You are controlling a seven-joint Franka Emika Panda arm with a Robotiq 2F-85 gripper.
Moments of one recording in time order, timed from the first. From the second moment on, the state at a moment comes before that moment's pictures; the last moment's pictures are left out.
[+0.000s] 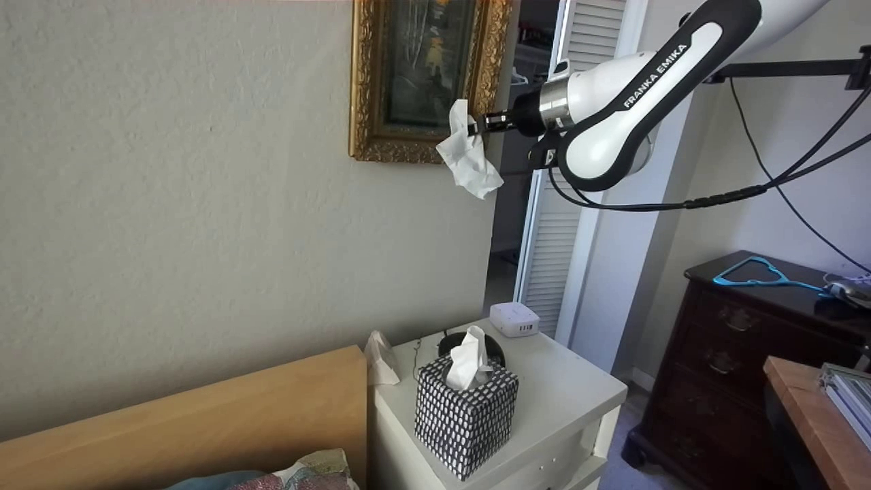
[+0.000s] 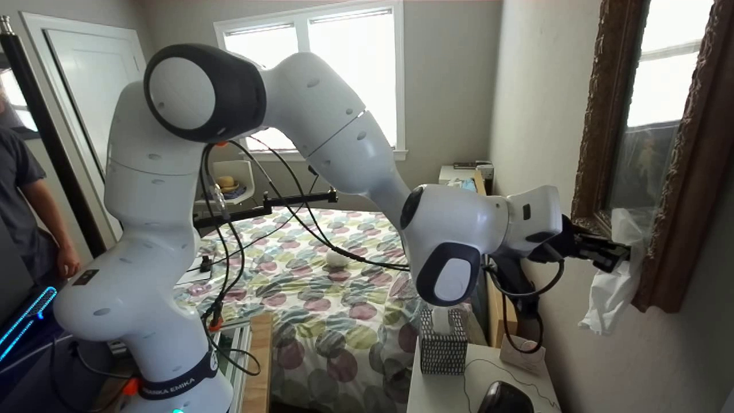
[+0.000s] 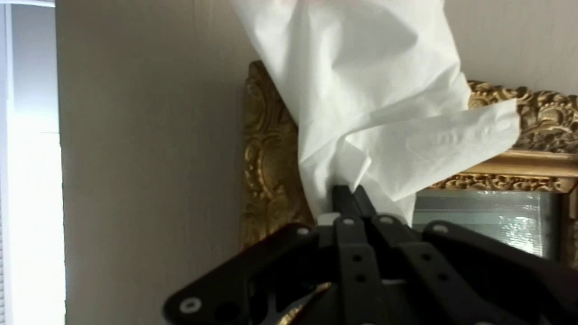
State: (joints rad) arm -0.18 0.41 -0.12 -2.12 -0.07 3.85 0.05
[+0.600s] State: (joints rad) arm -0.19 0.36 -0.14 -2.10 -0.07 3.85 0.04
